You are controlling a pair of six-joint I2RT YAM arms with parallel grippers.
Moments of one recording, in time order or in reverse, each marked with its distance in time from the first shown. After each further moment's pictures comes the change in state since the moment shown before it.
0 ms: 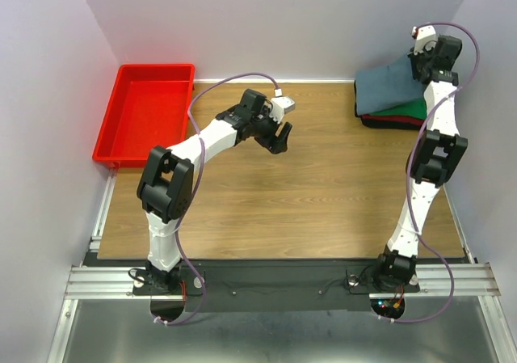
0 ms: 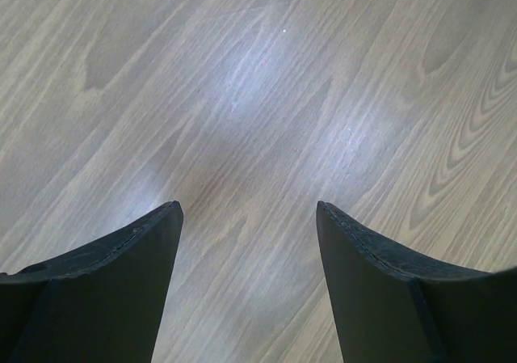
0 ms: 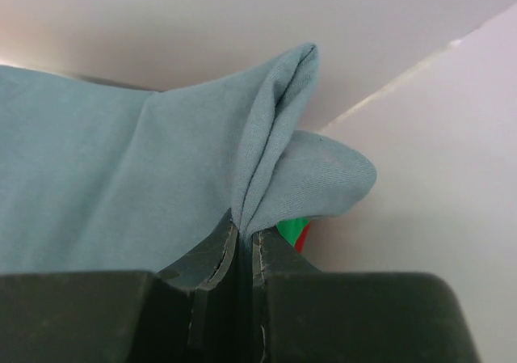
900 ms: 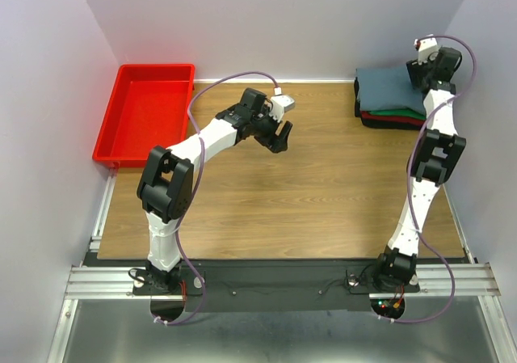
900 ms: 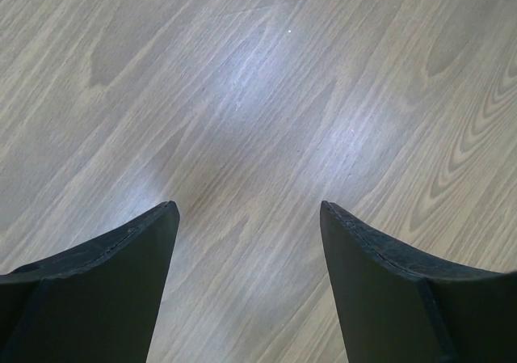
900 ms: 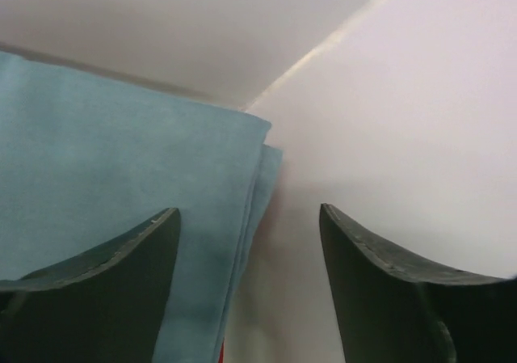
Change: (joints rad) left arm 0.000 0.005 0.015 -0.015 -0.015 -0.012; right arm -0.044 0.126 0.005 0.158 0.081 -0.117
